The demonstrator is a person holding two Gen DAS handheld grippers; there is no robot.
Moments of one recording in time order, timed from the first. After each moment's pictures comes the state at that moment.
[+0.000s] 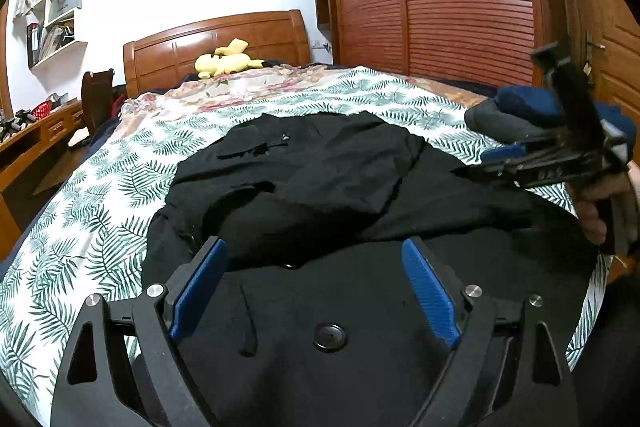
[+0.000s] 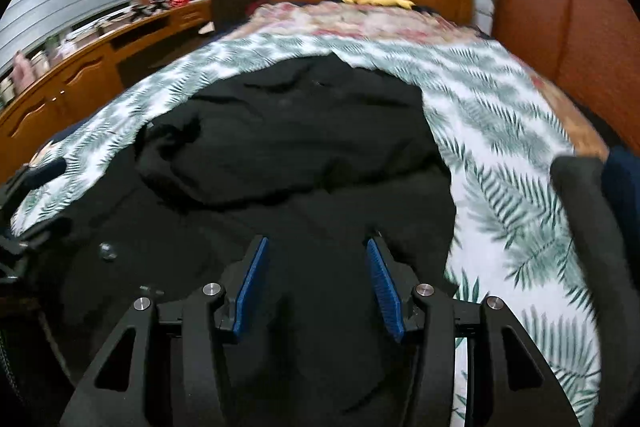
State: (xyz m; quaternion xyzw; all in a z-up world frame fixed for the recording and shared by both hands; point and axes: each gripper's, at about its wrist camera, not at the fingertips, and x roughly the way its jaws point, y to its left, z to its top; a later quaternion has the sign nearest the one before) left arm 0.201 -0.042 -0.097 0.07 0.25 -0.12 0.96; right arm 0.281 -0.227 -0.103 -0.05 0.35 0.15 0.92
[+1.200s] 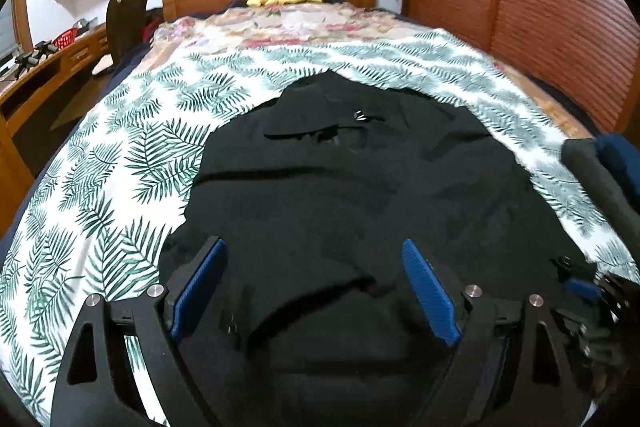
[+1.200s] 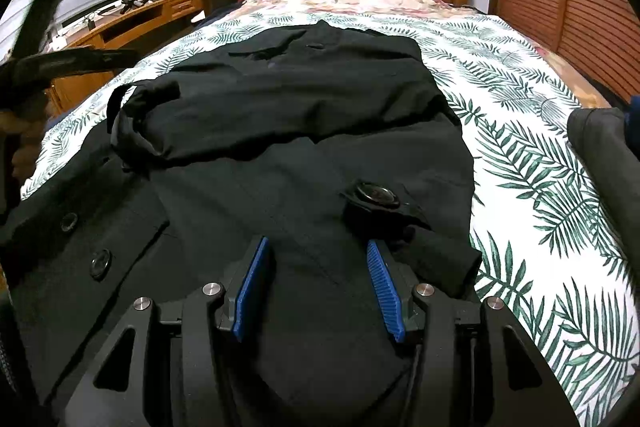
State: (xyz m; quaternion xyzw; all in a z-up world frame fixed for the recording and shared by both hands) left arm 0.371 -0.008 -0.091 0.01 0.38 -0.02 0.92; right arm 0.290 -0.230 -0.145 -0.04 0.36 0.15 0.92
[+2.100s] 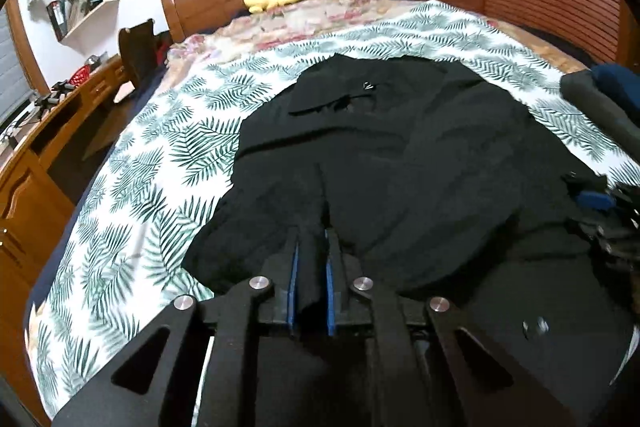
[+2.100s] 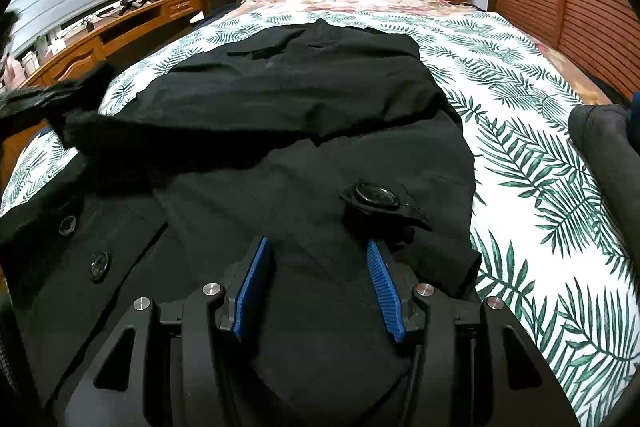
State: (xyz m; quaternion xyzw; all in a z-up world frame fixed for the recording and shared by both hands) left arm 0.274 -0.012 -0.079 0.10 0.37 0.00 0.92; right arm 0.295 -0.234 -0.144 -0.04 0.36 0.15 0.92
